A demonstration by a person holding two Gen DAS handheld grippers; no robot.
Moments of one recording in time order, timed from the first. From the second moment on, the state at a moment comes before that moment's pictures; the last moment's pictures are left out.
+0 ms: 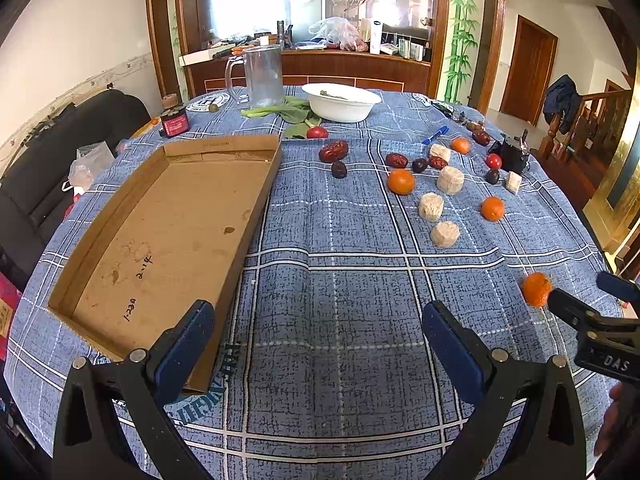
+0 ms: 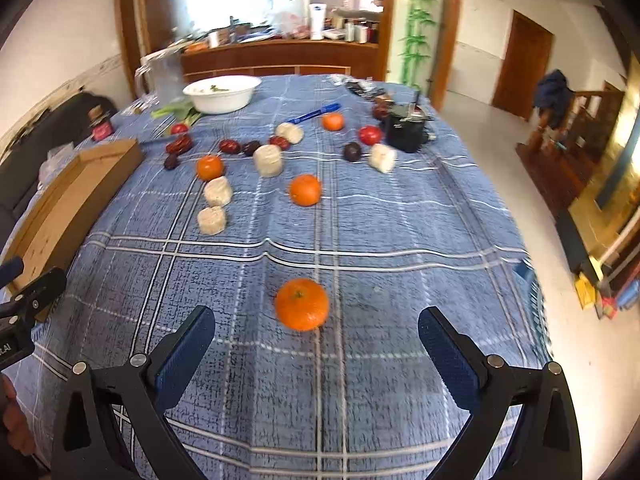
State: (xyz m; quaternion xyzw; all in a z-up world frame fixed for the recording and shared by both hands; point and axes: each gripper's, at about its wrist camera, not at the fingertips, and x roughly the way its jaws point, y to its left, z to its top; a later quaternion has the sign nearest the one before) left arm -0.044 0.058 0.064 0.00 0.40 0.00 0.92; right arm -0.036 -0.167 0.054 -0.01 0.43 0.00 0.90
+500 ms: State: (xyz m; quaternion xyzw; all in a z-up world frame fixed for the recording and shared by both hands) left arm -0.032 0.045 0.059 0.00 0.42 -0.01 0.91; right arm -0.005 -0.178 0.018 0.03 0.49 0.08 0.87
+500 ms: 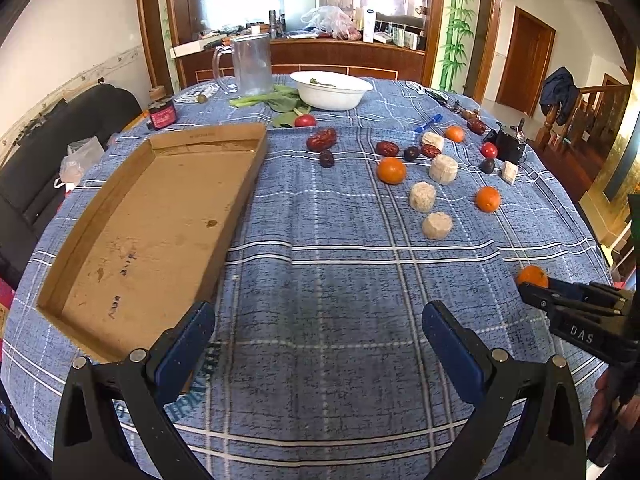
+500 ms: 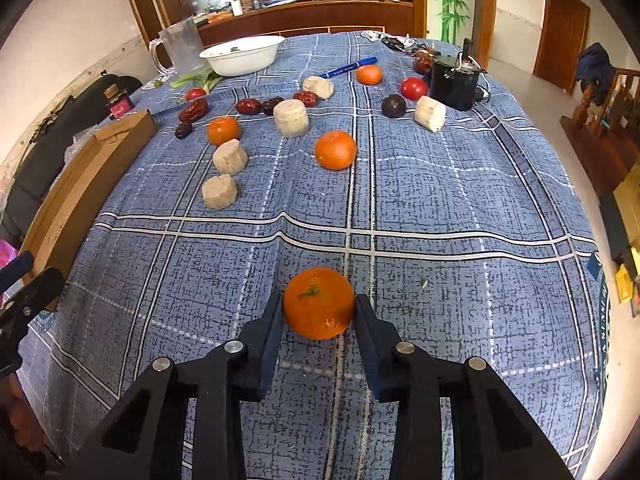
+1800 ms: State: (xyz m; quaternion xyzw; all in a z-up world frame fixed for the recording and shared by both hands) left arm 0.067 -0.044 0.018 -0.01 0.51 -0.13 0.85; right arm -0.033 -0.216 0.018 0.04 0.45 0.08 0.89
